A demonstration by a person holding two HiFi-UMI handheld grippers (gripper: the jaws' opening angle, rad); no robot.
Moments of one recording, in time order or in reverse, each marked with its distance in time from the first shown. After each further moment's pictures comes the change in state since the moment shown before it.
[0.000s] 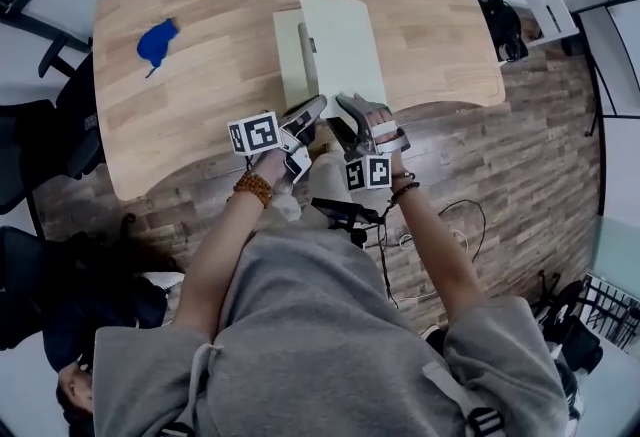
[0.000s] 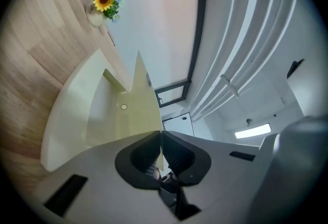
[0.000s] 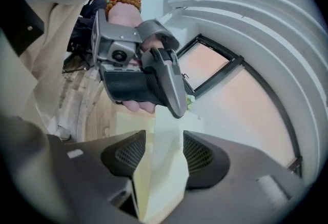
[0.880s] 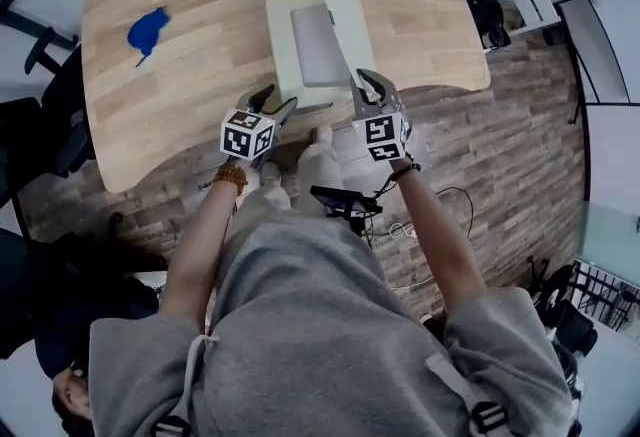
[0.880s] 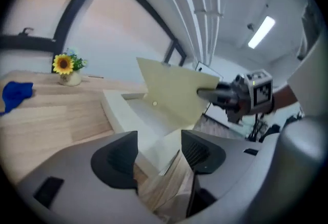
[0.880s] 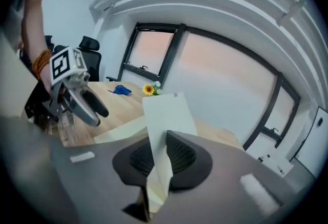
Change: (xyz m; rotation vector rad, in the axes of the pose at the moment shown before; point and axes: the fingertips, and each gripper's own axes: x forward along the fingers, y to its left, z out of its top) left arm -0.060 0.074 -0.005 0.796 0.221 0.437; right arm -0.023 -0.073 -0.042 0.644 0.093 -0.167
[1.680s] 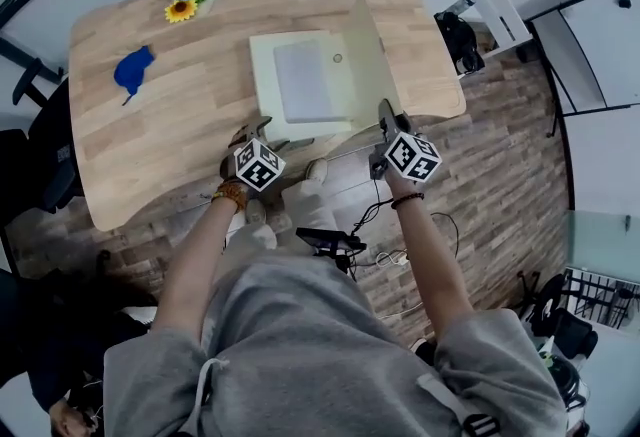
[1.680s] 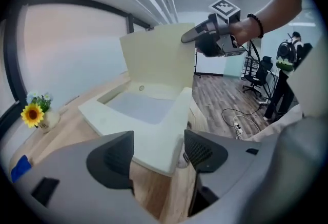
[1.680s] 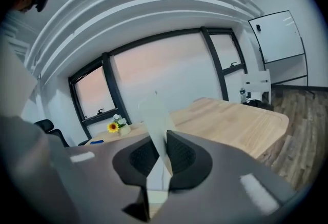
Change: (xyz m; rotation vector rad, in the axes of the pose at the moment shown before) left arm 0.054 -0.009 -0.038 0.554 0.276 0.035; right arm -0.045 -0.119 -0.057 0.854 -0.108 -0.213
